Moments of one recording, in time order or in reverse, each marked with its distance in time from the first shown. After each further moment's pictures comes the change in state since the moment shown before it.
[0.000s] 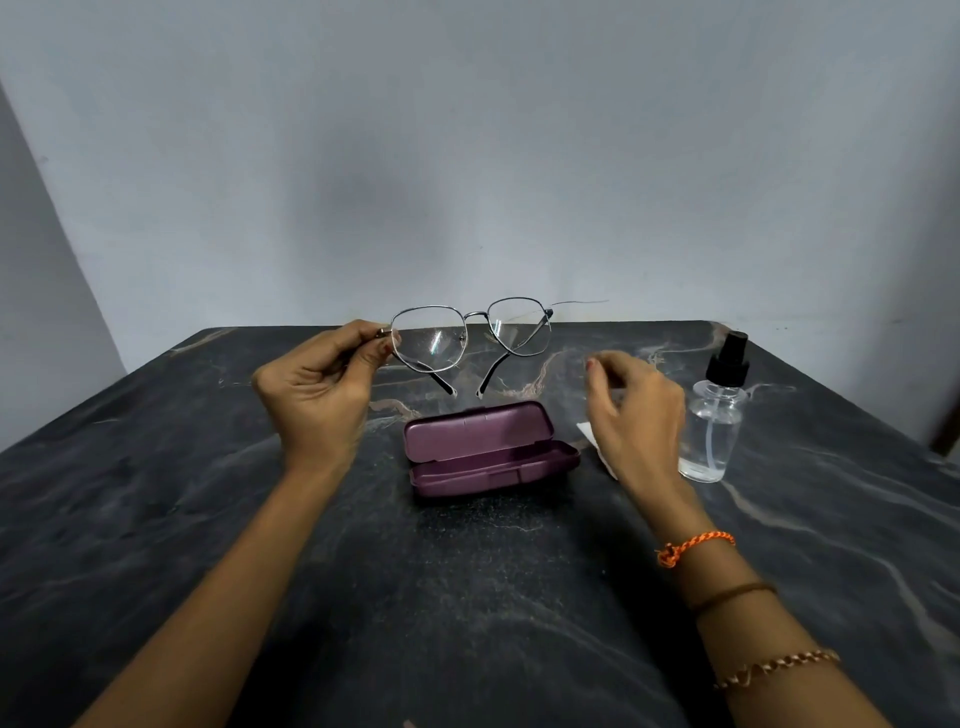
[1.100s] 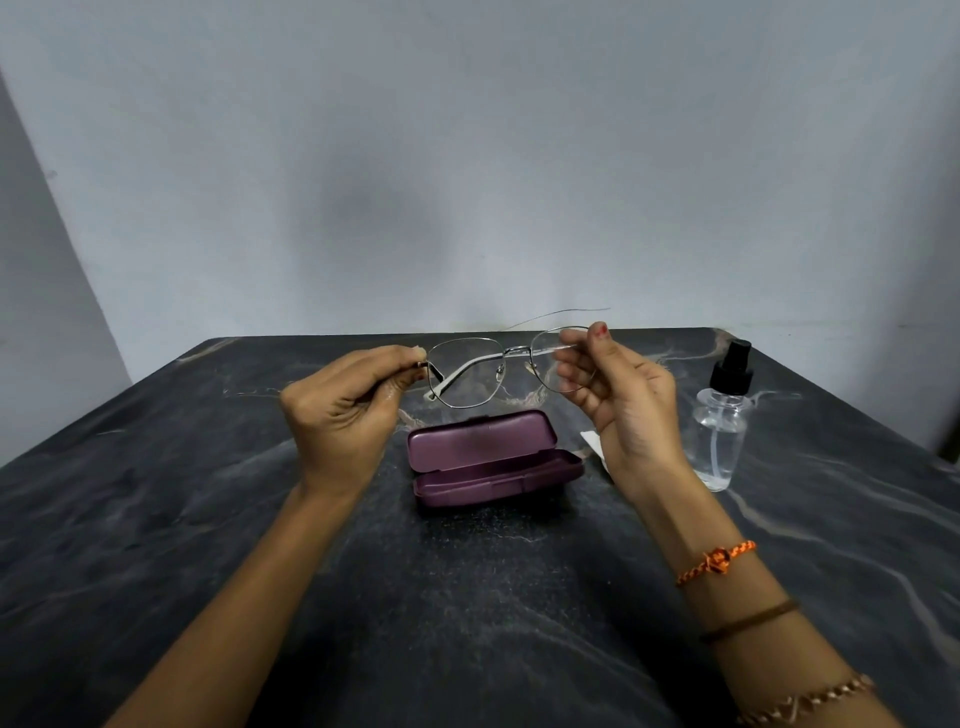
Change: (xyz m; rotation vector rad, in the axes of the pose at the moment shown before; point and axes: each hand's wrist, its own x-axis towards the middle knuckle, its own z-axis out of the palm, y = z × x) left_hand -0.004 0.015 0.003 0.174 -0.168 0.263; right_hand 0.006 -0.034 -0.009 1.179 -0.278 0.422
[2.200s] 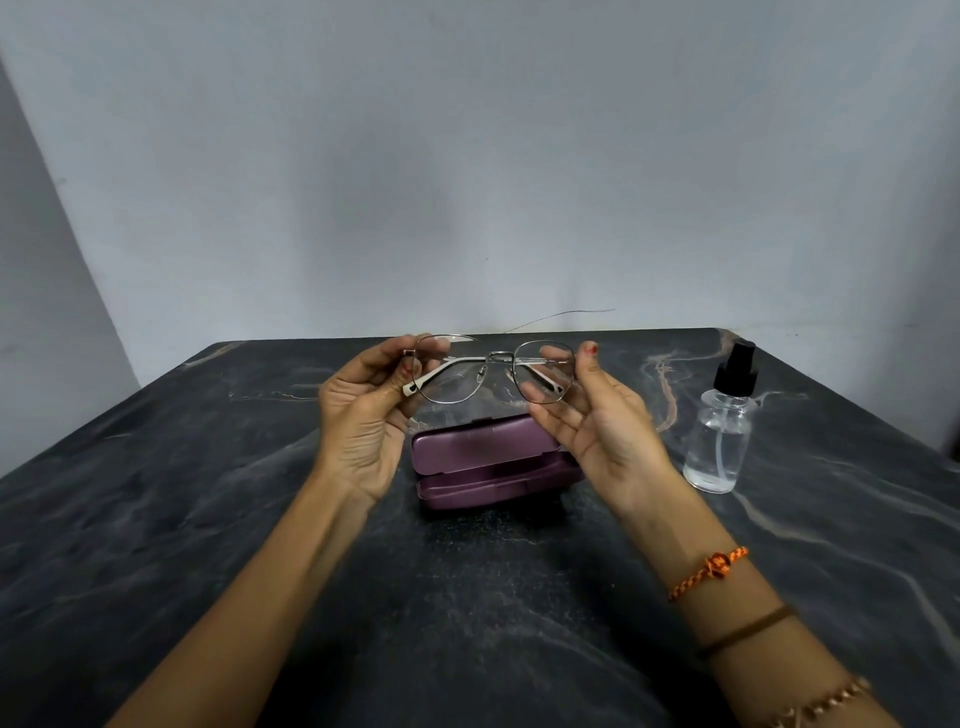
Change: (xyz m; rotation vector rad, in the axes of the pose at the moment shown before) left_hand 0.006 0.013 0.011 -0.957 0.054 -0.804; right_hand -0.002 0.012 0.006 0.100 0.011 0.274
